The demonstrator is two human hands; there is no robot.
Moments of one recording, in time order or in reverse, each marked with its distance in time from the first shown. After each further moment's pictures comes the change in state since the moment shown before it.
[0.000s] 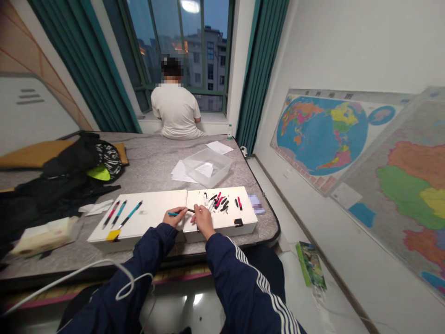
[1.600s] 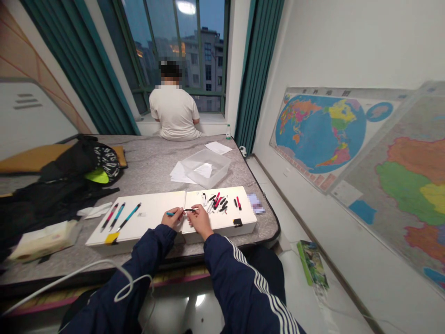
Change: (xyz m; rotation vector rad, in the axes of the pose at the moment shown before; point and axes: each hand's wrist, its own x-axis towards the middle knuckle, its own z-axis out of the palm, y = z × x) left_hand 0.001 0.003 -0.001 -0.001 -0.021 -0.028; right_hand -0.001 0.003 0.005 0.144 -0.053 0.016
